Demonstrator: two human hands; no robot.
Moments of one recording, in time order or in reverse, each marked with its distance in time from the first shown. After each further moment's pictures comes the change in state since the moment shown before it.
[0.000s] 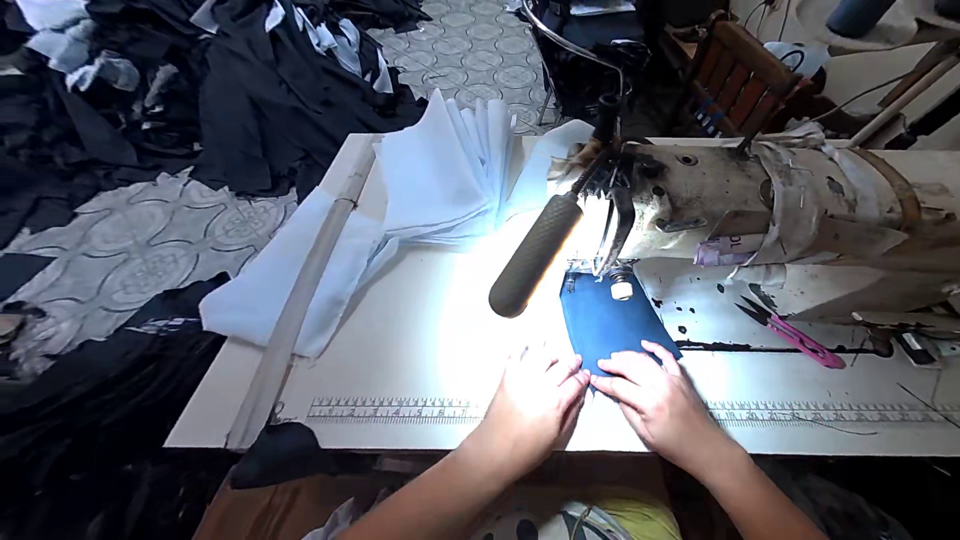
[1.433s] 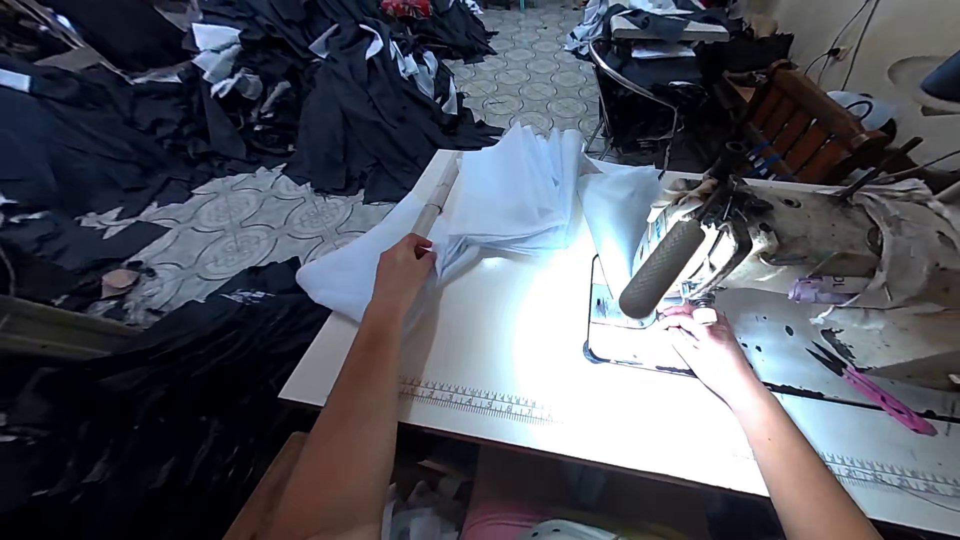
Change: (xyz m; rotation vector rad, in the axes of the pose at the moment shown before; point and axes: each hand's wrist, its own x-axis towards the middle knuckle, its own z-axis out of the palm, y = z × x) left_hand -0.025 -0.234 -0.134 -0.110 0.267 -0.986; right_hand 0.073 0.044 0.012 0.218 0.020 0.358
